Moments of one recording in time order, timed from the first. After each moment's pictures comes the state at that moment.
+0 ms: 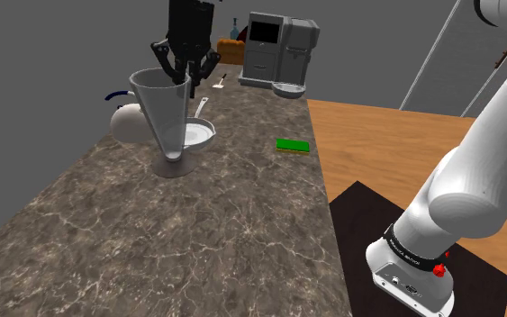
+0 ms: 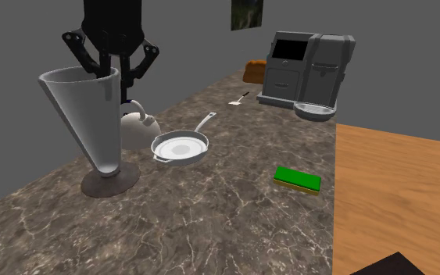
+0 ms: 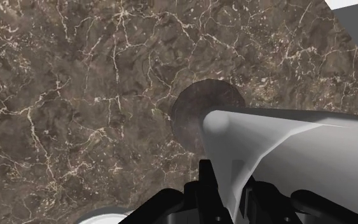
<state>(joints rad) 0.13 0.02 0.45 -1.67 0.14 1.82 0.62</state>
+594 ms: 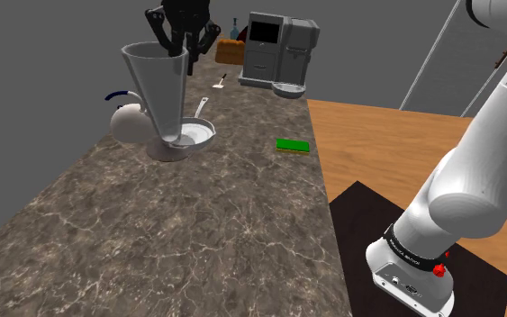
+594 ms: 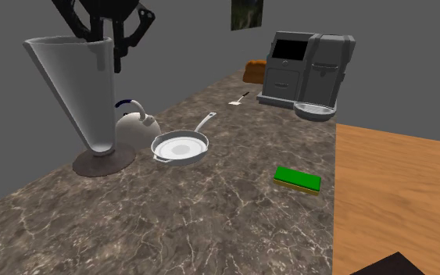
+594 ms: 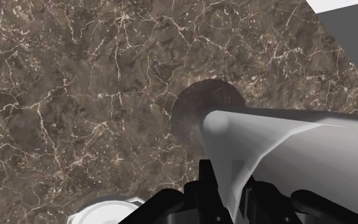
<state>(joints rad) 0.13 0.05 0.46 -1.52 0.13 1.69 0.65</state>
